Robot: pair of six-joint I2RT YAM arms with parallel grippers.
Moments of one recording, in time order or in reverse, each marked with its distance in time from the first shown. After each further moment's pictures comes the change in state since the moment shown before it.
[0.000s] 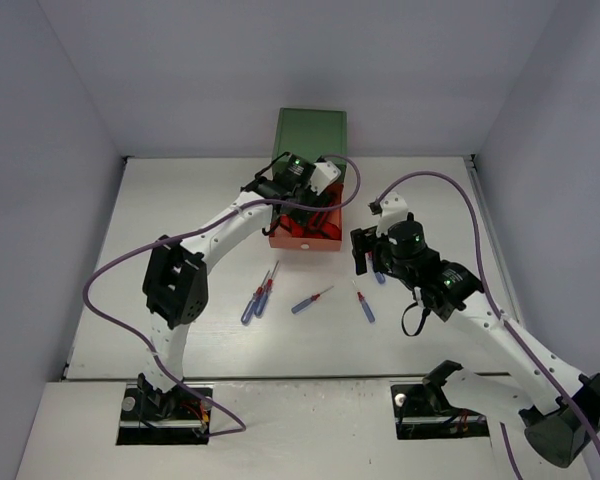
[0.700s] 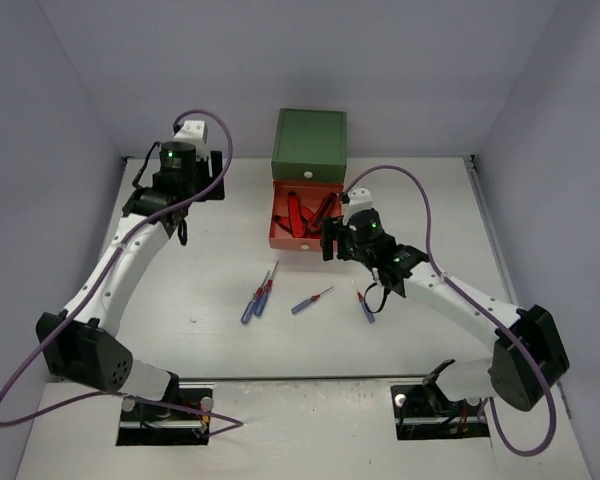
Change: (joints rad) left arm 0.333 -0.565 -0.344 0.087 -0.069 -0.400; right arm 0.027 0.316 0.003 0.330 -0.054 0.141
